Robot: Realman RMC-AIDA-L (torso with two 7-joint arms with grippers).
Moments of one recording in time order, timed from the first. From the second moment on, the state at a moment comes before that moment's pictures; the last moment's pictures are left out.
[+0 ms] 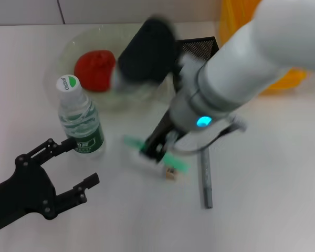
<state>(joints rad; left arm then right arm) -0.07 -2.06 1.03 0.53 1.42 1.69 -0.71 0.83 2.09 -1.96 -1.30 -2.41 -1.27 2.90</state>
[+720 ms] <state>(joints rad) -0.13 -2.06 1.03 0.54 1.61 1.70 -0.91 0.22 2.09 -1.62 -1.51 -1.56 -0.62 1.68</state>
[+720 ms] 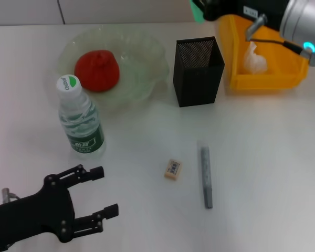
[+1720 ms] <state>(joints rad) -0.16 -2.06 1.03 0.55 1.63 1.70 -0.94 0.49 2.08 -1.40 -0.53 -0.76 -1.04 0.87</state>
